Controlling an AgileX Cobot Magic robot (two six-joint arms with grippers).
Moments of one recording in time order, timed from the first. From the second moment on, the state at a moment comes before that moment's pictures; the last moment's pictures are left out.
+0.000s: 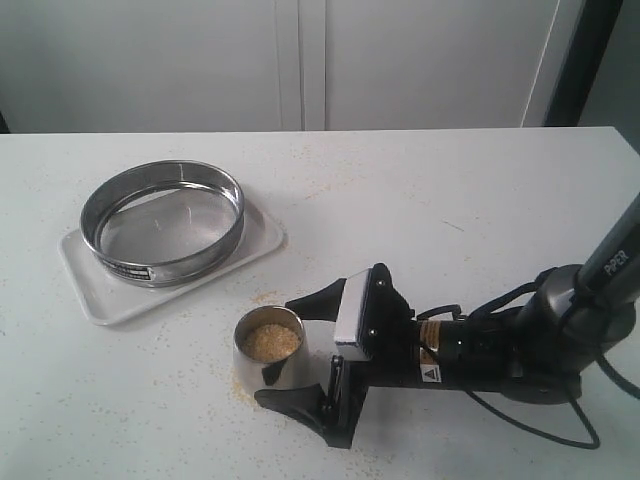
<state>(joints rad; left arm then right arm) 0.03 0.00 0.02 -0.13 0.42 0.13 0.43 2.10 -0.69 -0.97 -1.16 0.14</state>
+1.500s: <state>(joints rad) 0.03 0.00 0.02 -0.13 0.42 0.13 0.53 2.21 -0.80 -0.94 -1.13 0.18</state>
